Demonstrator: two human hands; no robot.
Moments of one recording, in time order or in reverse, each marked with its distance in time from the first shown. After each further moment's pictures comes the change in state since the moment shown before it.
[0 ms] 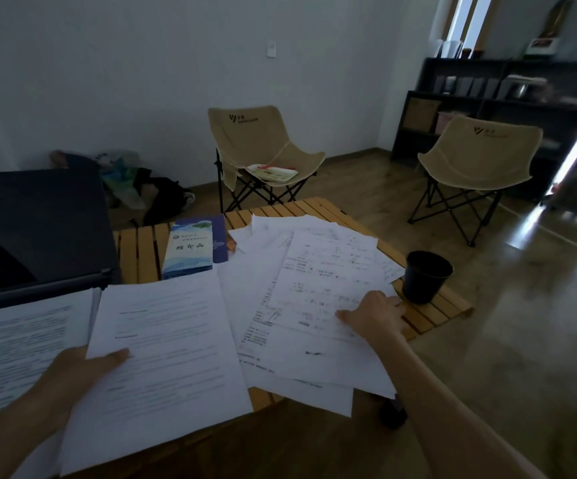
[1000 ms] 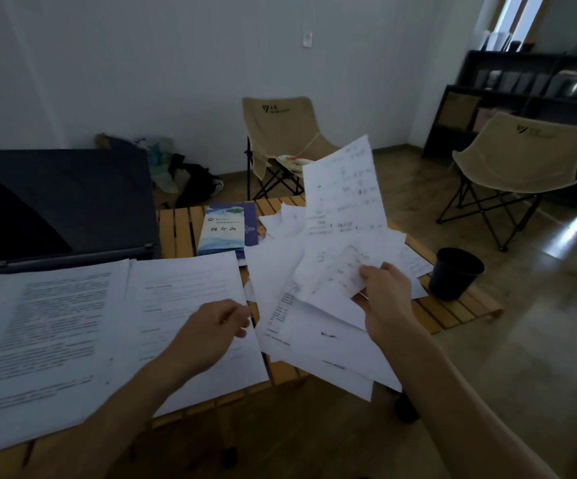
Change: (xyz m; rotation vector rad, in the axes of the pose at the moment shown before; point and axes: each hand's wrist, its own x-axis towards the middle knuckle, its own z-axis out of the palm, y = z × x) left_hand -0.061 0.032 0.088 0.412 -0.206 0.487; right_hand -0.100 -0.047 -0.039 1.503 -0.138 0.008
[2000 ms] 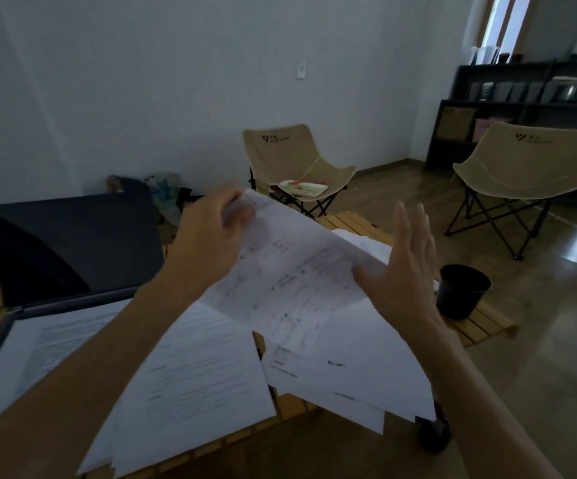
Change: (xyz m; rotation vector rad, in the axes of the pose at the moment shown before) left_hand 0.034 0.139 -0.077 0.202 0.544 0.610; right_hand 0.017 -0.046 -0.008 -1.095 0.034 -0.914
